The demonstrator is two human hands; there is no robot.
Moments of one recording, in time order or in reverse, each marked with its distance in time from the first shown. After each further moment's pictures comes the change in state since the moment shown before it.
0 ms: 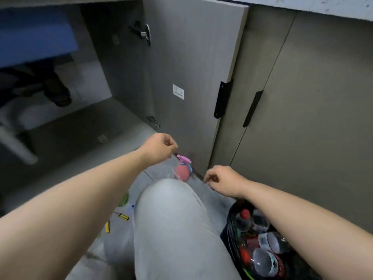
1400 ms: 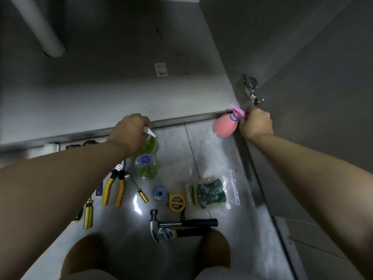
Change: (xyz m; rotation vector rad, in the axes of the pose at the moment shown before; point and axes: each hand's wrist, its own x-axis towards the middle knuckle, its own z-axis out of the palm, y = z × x) left_hand 0.110 -0.383 -0.040 0.202 0.233 -0.378; right_hand 0.425 -0.079 0.097 -0.185 0.198 0.162
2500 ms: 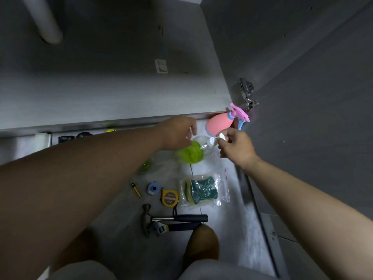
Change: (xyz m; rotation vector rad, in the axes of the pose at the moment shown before) left_hand 0.012 0.084 0.013 -0.306 -0.297 0.280; right_hand -0.069 -0.001 0.024 0.511 -0.203 -0.038
